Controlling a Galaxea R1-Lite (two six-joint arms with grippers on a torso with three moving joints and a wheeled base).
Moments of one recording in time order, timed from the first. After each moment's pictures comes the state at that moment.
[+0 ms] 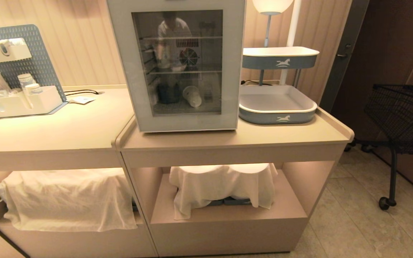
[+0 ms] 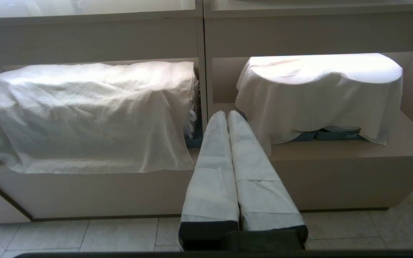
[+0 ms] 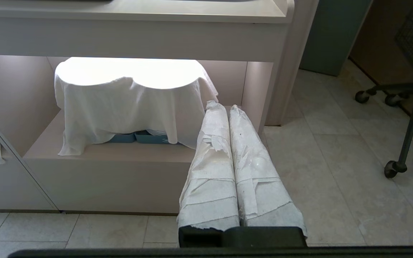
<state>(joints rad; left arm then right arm) 0.00 0.00 0.00 0.00 0.00 0.02 0.01 0.00 0.00 0.00 0.02 -0.08</state>
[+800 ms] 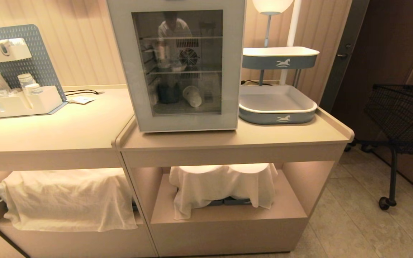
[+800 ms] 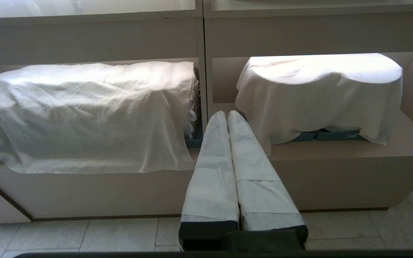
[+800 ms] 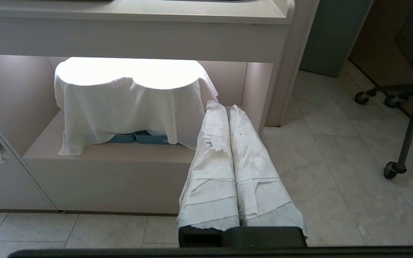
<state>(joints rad) 0.00 0.00 0.00 0.00 0.00 0.02 0.01 0.00 0.00 0.00 0.02 -0.08</state>
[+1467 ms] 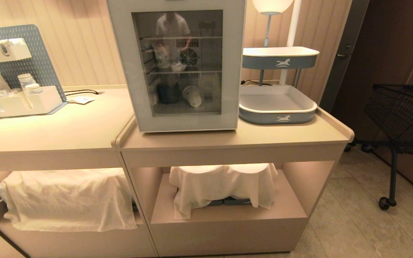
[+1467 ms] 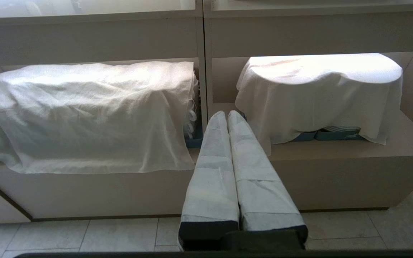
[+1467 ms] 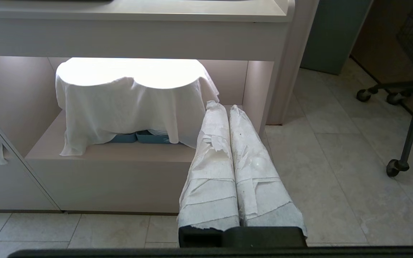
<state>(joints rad) 0.00 0.00 0.00 0.00 0.00 0.02 0.01 0.00 0.00 0.00 0.02 -0.07</state>
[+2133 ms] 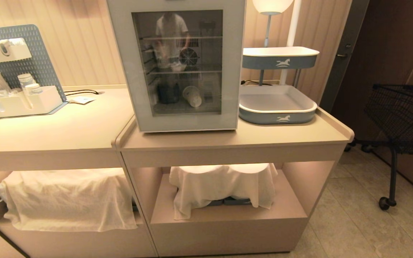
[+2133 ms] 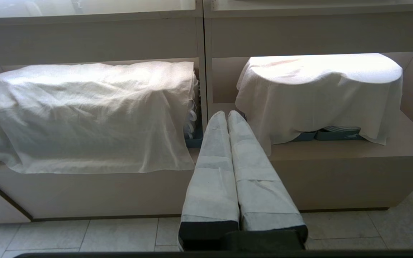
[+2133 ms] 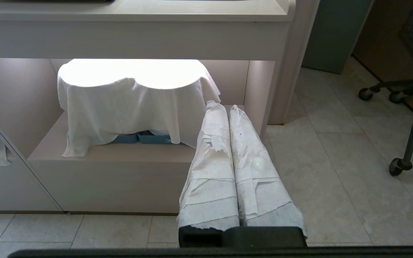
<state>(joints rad) 0.00 0.00 0.00 0.00 0.00 0.02 0.01 0.00 0.00 0.00 0.02 -0.06</state>
